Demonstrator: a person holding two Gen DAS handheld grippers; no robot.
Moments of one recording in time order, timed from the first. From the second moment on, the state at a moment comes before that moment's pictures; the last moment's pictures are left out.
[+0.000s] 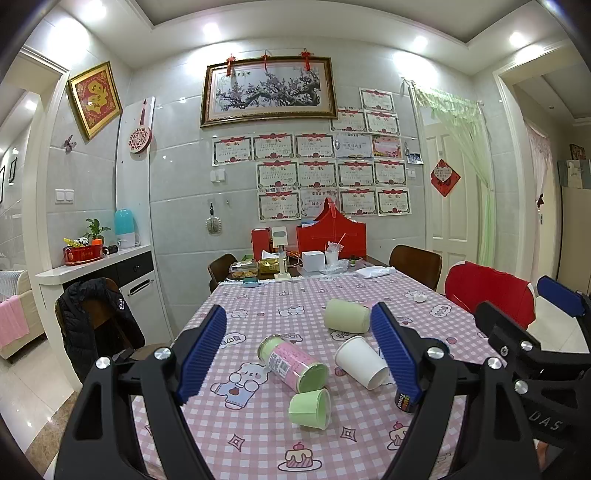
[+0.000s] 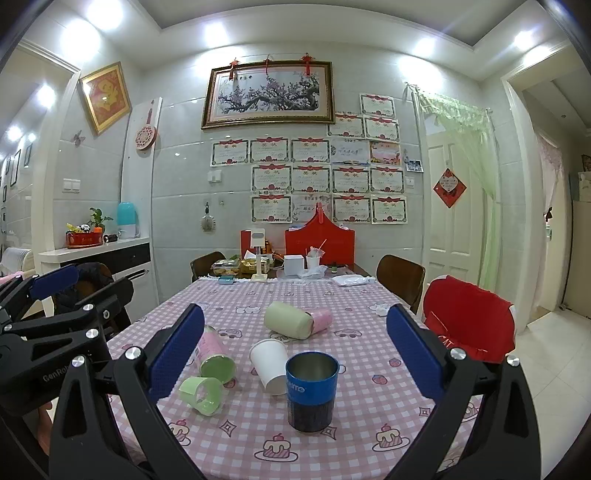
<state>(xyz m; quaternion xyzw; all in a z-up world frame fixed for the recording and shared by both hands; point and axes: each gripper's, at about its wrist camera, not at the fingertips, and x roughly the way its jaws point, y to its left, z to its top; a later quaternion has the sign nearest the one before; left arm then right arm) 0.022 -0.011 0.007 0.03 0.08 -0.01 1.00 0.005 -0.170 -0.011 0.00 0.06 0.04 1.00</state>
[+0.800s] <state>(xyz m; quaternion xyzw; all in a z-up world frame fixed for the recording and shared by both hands) 0.024 -0.013 0.007 0.03 0.08 -0.01 1.00 0.006 -0.166 -0.011 0.00 0.06 0.04 1.00</state>
